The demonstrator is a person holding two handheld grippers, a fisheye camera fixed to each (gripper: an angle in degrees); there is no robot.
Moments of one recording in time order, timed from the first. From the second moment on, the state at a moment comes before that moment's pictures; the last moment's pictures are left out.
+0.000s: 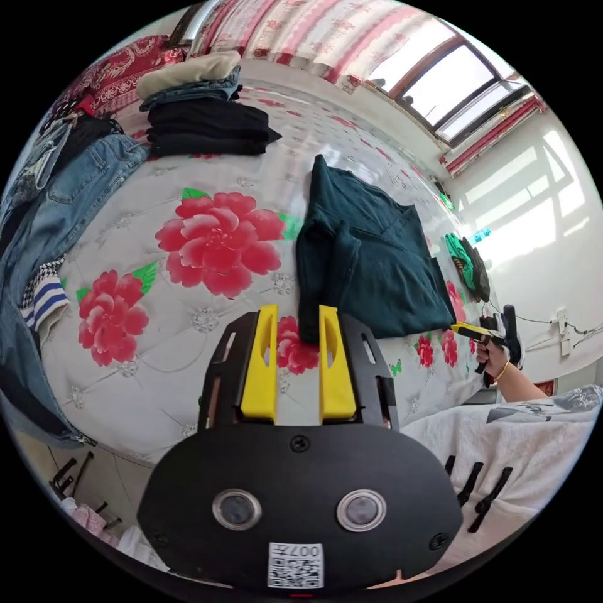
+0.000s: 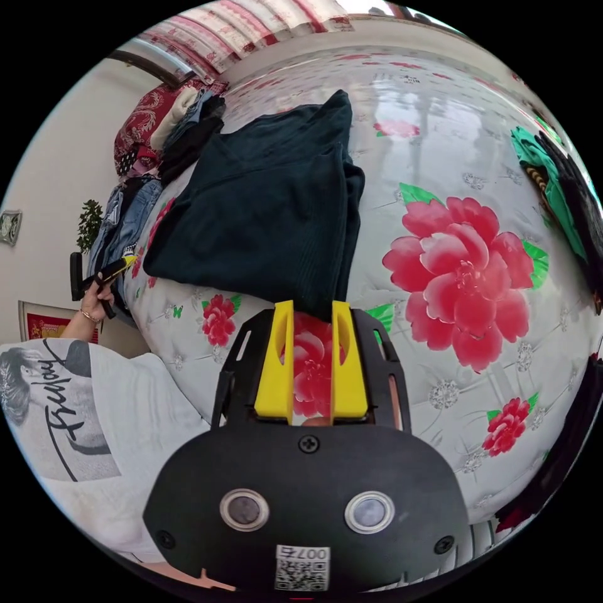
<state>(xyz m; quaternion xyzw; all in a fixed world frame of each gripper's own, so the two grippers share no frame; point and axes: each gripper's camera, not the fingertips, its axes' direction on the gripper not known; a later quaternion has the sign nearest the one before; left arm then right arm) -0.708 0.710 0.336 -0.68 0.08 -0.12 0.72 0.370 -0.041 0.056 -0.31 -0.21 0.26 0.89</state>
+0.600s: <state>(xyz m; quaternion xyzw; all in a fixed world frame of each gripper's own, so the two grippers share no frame) -0.773 0.765 0.305 -0.61 0.15 -0.47 0.62 0.348 -0.050 0.011 -0.26 -0.20 0.25 0.91</state>
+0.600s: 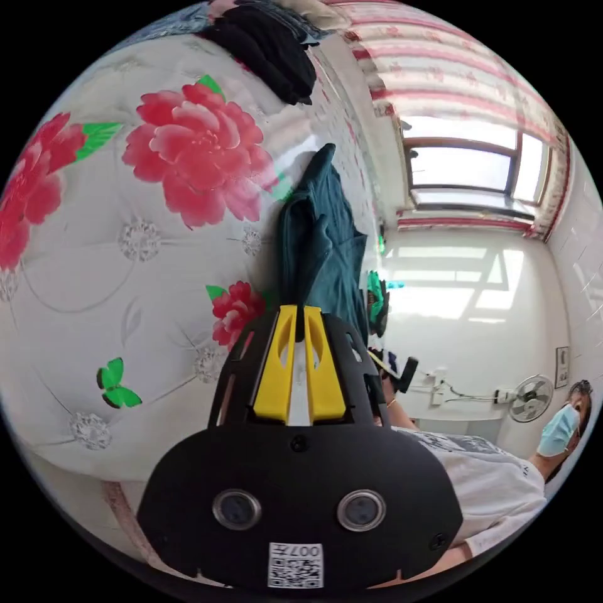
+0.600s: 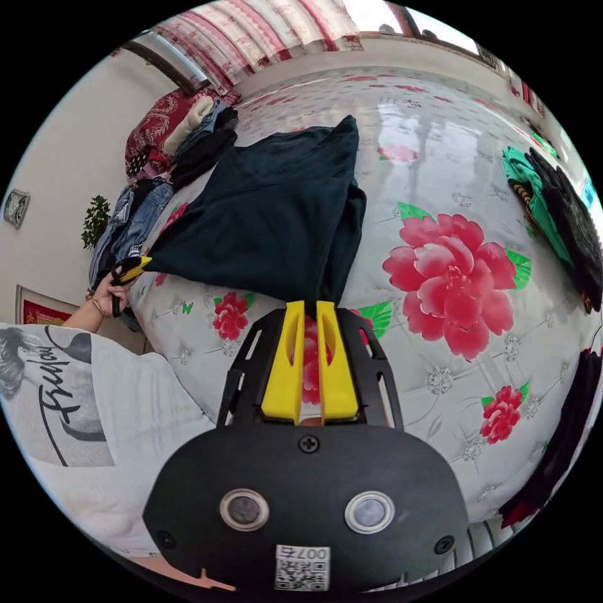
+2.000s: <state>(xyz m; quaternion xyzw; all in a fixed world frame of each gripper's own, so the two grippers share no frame) -0.755 0.708 0.195 -0.66 0.06 -0.22 0.71 0.259 0.051 -0.123 -0.27 -0.16 0.33 0.89</state>
